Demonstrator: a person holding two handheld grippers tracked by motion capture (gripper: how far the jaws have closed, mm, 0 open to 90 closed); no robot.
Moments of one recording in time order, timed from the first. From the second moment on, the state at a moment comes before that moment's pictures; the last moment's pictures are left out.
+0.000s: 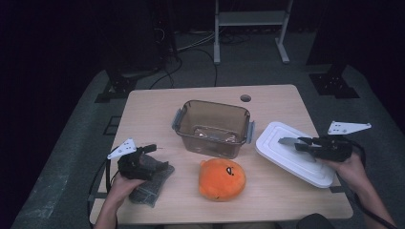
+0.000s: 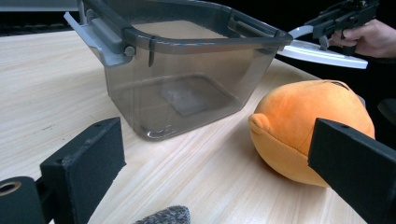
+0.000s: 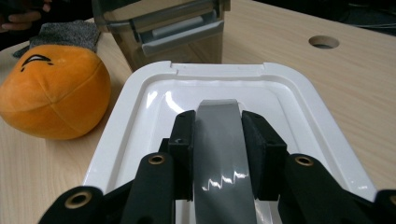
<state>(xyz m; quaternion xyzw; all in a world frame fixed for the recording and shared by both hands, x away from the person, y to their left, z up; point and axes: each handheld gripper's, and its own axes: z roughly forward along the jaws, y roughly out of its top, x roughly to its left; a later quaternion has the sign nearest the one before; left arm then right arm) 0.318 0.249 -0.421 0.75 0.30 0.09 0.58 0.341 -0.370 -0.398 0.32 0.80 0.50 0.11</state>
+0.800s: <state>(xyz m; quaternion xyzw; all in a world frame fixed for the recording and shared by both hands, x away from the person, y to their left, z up) 0.317 0.251 -0.420 0.75 0.30 0.10 0.58 0.338 -0.353 -0.448 0.32 0.81 0.48 0.07</state>
